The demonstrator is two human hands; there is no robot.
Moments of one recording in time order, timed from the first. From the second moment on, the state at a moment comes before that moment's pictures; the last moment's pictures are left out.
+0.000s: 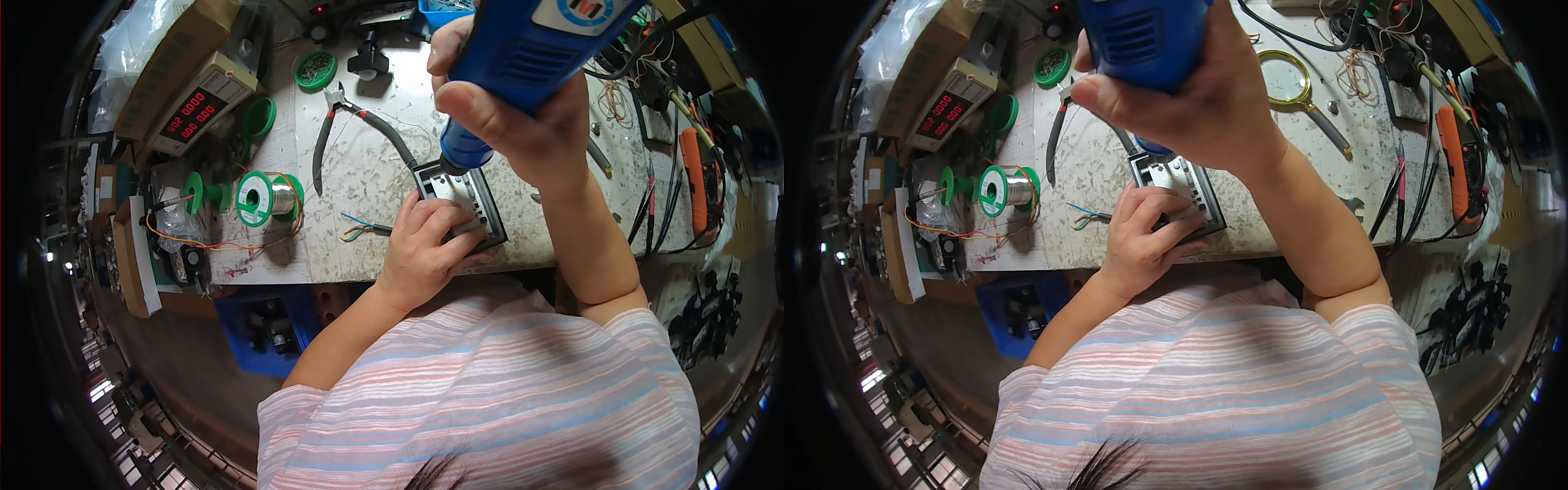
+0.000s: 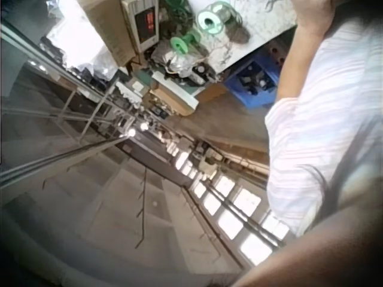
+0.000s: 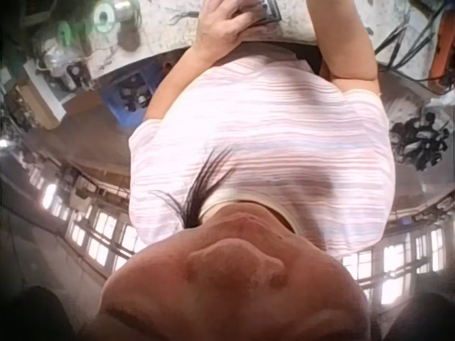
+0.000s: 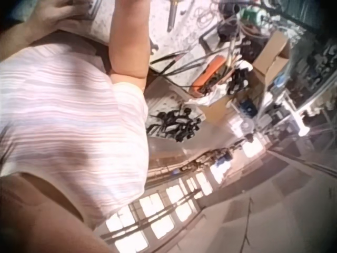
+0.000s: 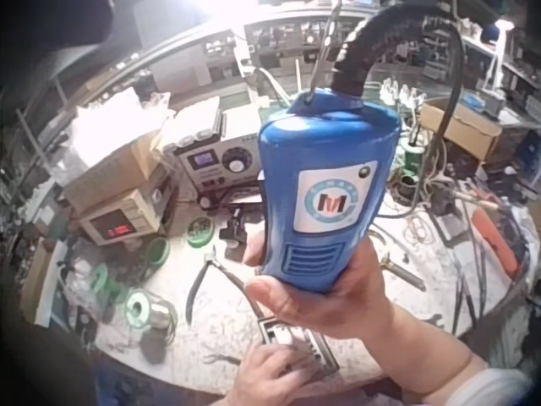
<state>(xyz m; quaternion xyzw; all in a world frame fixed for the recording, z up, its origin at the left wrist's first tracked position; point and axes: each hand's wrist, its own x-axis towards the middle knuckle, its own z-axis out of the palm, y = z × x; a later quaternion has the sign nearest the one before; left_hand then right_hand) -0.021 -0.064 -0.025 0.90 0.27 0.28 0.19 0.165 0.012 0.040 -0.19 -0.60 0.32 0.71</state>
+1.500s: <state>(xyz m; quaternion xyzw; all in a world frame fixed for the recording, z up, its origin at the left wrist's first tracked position) -0.006 -0.051 -0.027 0.77 0.43 0.41 0.24 0.185 -0.077 0.044 -0.18 -0.56 0.39 0.71</state>
